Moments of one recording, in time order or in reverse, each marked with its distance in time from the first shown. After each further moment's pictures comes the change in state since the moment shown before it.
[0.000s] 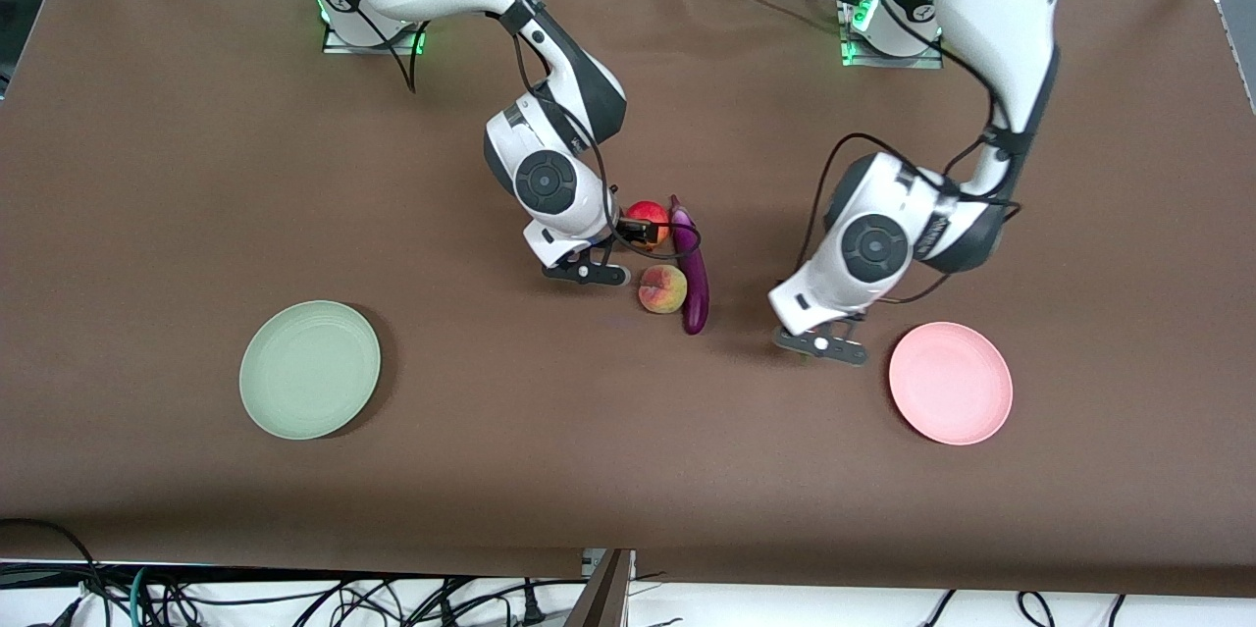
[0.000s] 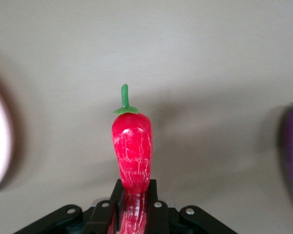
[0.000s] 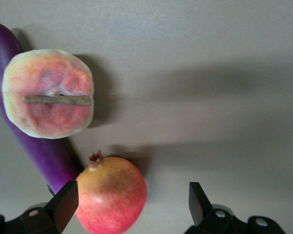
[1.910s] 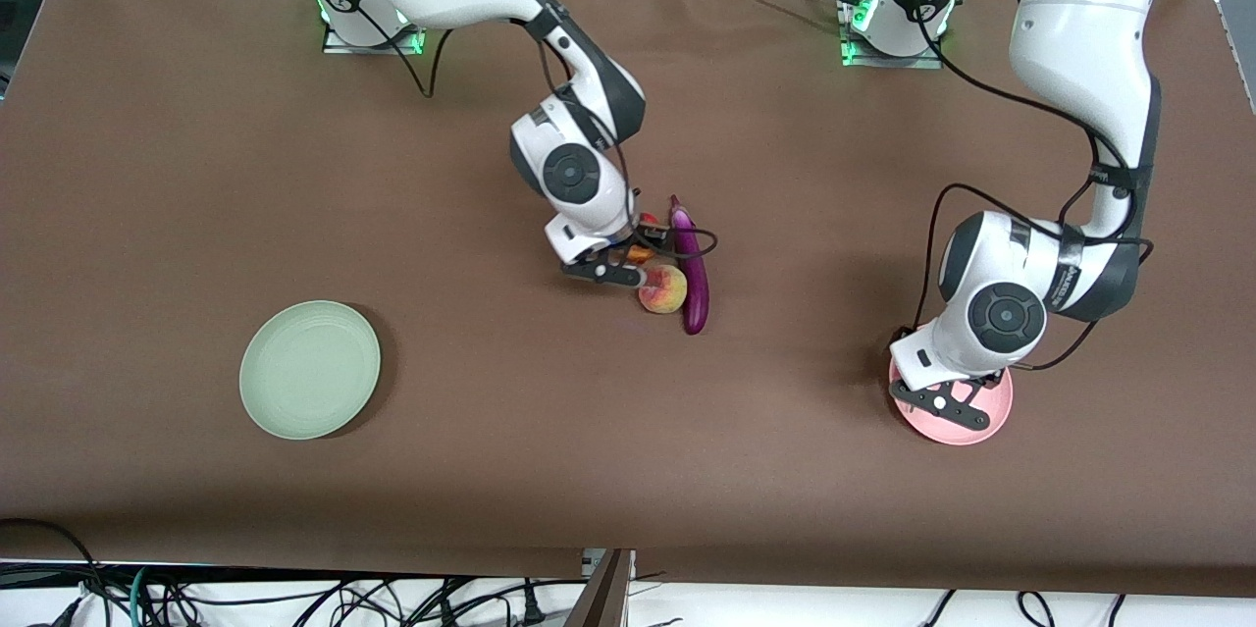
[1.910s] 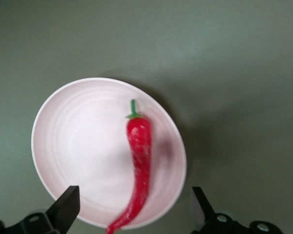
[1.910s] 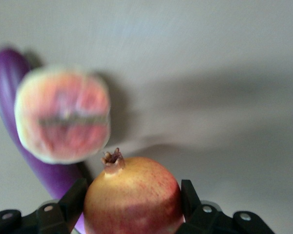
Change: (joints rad) left arm 0.135 0.090 0.057 0.179 0.127 -0.097 0.318; right arm 0.027 0.015 -0.066 0.047 -0.001 0.007 0.035
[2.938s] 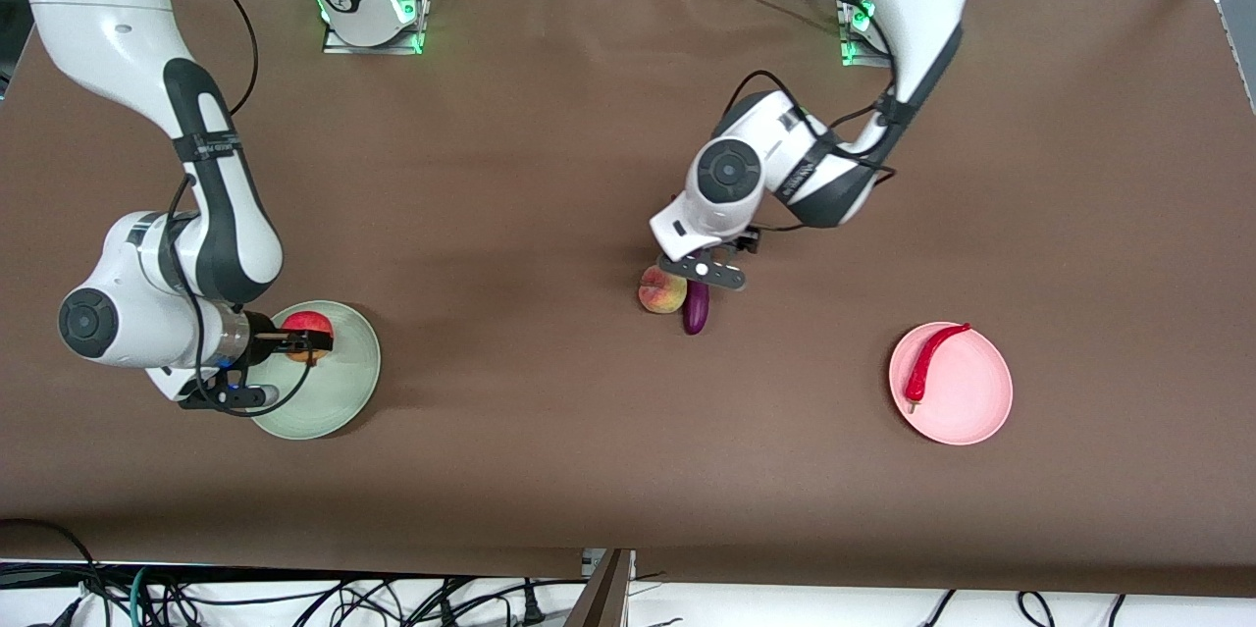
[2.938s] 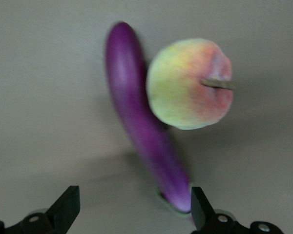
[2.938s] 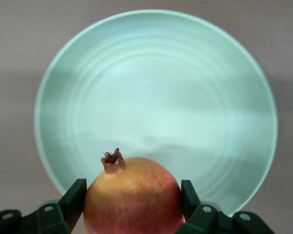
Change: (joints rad) left arm -0.195 -0.038 -0.357 -0.208 -0.106 0.097 -0.689; right arm -0.685 -0.012 -0.043 -0.019 -0.122 -0.129 -0.891
